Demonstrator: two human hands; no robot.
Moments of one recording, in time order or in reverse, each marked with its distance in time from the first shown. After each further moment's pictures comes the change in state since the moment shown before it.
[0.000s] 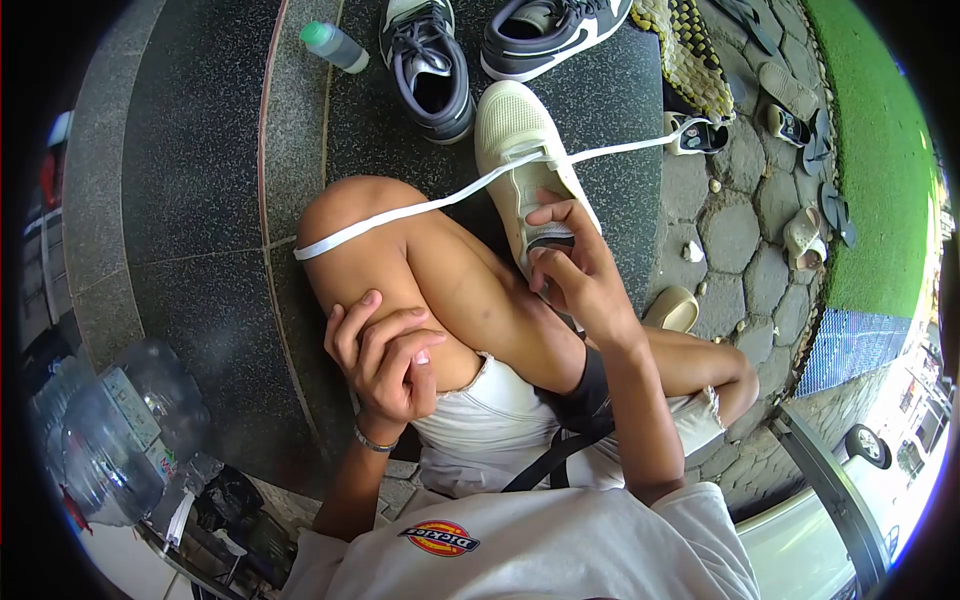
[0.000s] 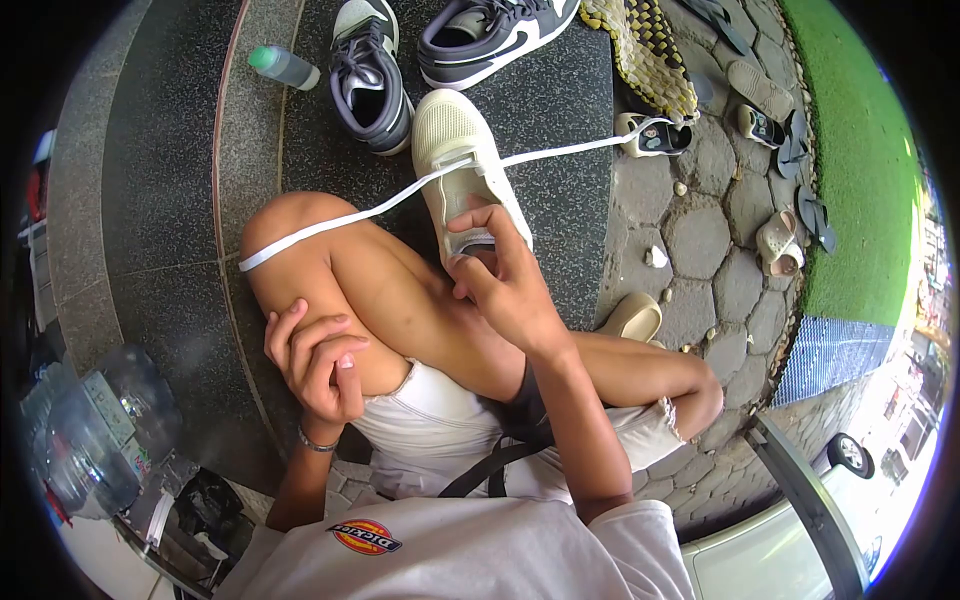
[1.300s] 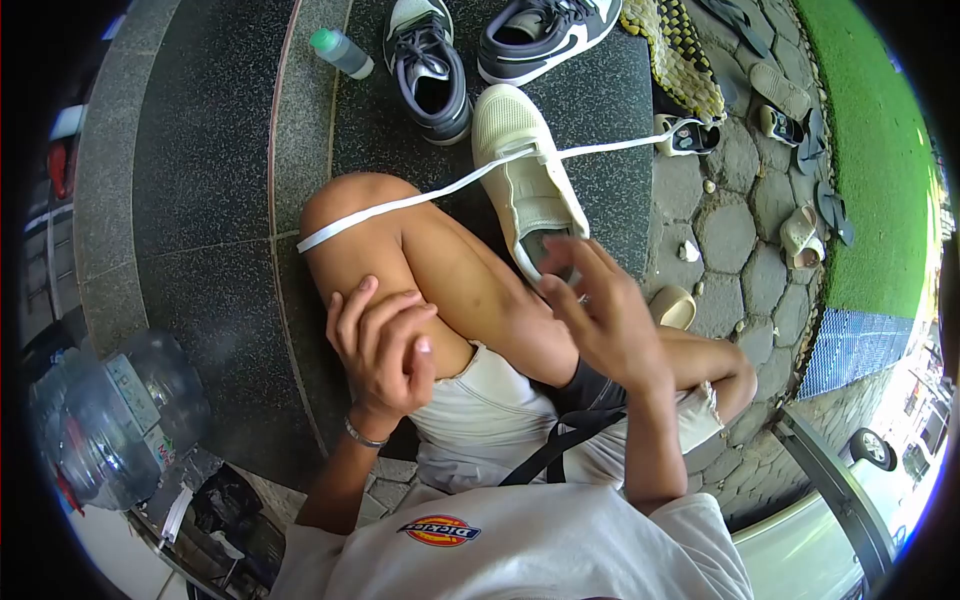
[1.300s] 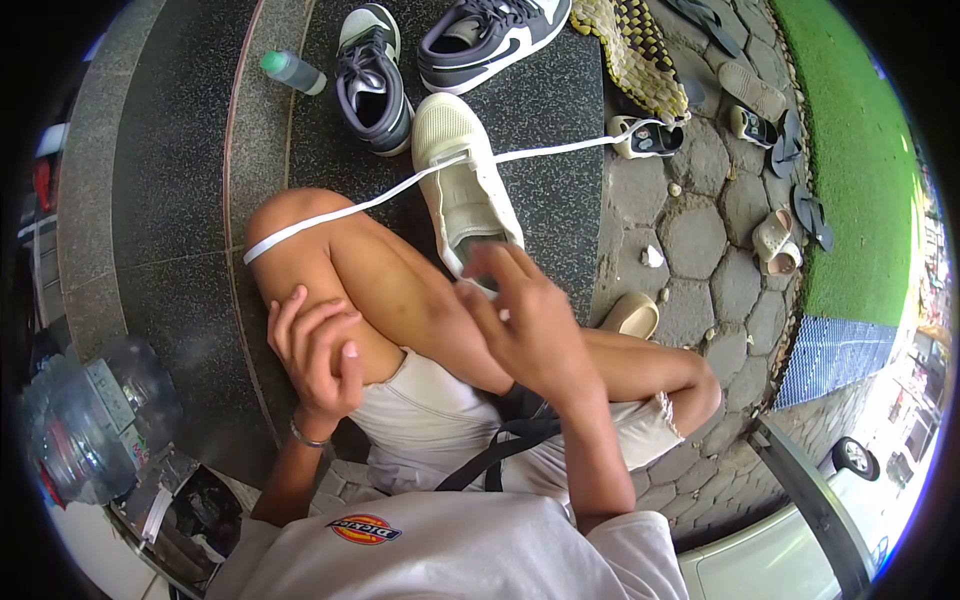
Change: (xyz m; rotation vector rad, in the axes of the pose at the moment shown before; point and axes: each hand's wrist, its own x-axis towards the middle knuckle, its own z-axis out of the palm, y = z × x) left_hand 0.000 0.007 -0.010 0.049 -0.067 0.020; right_hand -0.057 -0.037 -0.006 -0.655 0.057 -0.165
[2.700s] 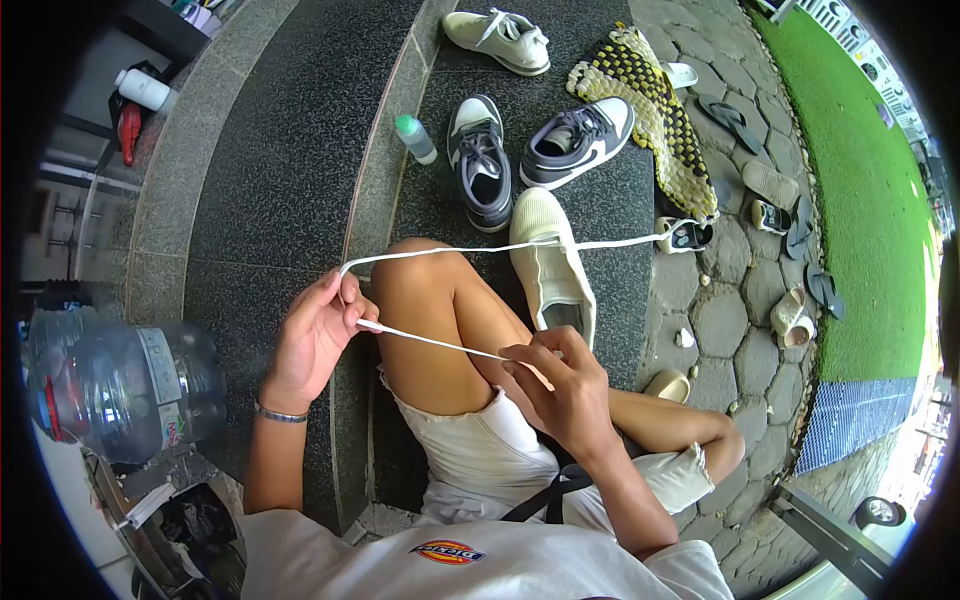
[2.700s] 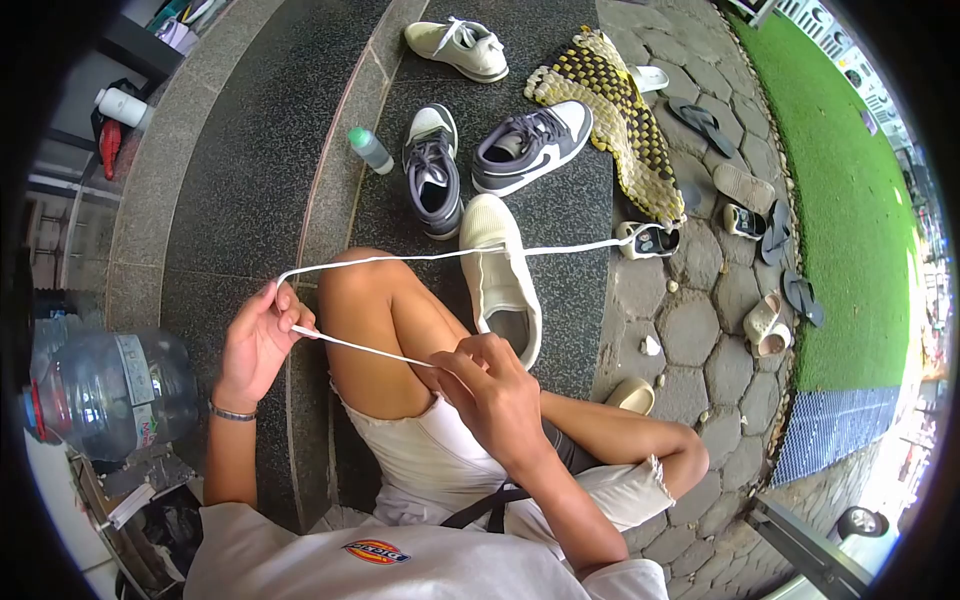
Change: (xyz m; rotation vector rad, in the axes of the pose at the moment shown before) left_hand 0.071 -0.061 -0.110 -1.545 -0.128 -0.662; right_hand -0.028 -0.036 0.042 -0.193 0.252 -0.488
